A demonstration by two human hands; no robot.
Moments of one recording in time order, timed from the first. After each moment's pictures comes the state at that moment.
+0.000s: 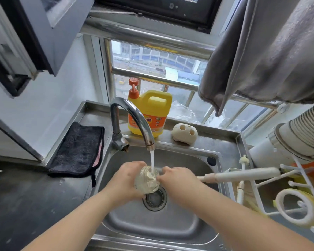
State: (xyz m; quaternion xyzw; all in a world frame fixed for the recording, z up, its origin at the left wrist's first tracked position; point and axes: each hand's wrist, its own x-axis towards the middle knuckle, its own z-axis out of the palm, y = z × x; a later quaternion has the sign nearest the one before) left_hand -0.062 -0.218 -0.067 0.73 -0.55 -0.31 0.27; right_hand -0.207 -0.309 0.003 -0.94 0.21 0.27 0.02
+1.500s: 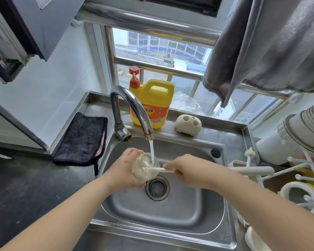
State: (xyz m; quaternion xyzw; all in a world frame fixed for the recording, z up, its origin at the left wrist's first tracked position) left_hand -0.056 -0.220 -0.072 0.73 -0.53 -0.32 0.29; right_hand -0.233 -0.341 0.019 -0.92 0.23 0.25 0.18
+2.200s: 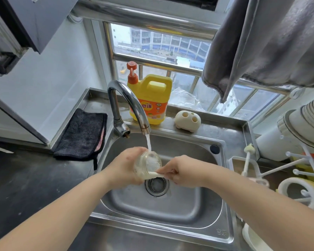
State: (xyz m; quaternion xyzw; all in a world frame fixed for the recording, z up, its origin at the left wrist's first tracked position) left_hand -0.067 -0.222 -0.070 0.72 -0.57 -0.29 0.27; right_hand -0.239 -0.333 0.016 -0.90 0.22 0.24 0.30
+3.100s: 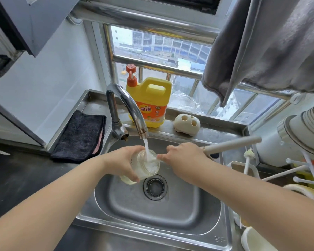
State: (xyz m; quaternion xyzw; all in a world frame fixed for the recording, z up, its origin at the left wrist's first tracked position) left_hand -0.038 -0.249 -0.051 0.68 -0.53 -0.47 0.17; right_hand -0.218 -0.347 0.029 -0.96 0.13 0.22 -0.07
